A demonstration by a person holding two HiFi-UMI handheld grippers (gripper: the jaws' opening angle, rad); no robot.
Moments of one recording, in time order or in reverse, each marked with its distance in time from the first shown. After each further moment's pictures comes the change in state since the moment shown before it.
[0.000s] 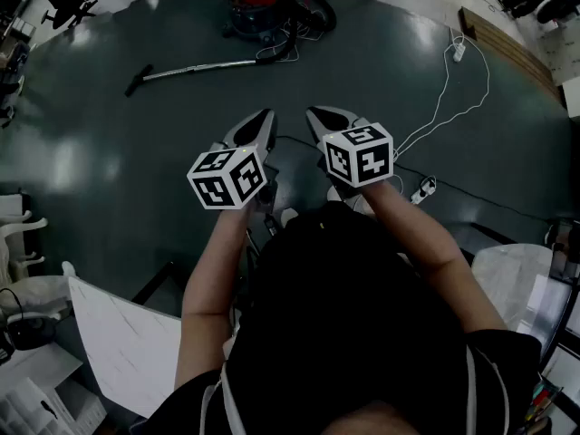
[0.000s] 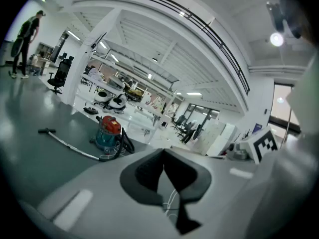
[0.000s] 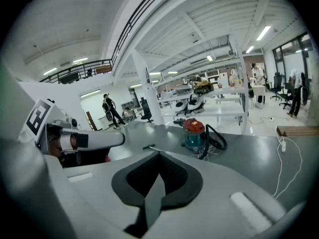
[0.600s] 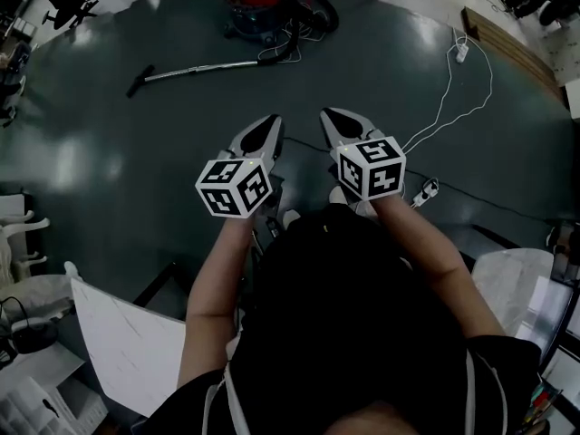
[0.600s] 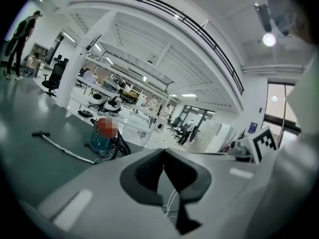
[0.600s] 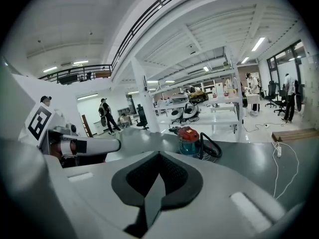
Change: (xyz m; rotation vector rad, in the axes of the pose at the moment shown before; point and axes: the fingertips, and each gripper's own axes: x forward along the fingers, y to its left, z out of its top) left arm 0.011 -0.006 -0.005 0.033 -0.035 -0.045; right arm -0.013 -0.023 0.010 -0.019 -0.107 -0.054
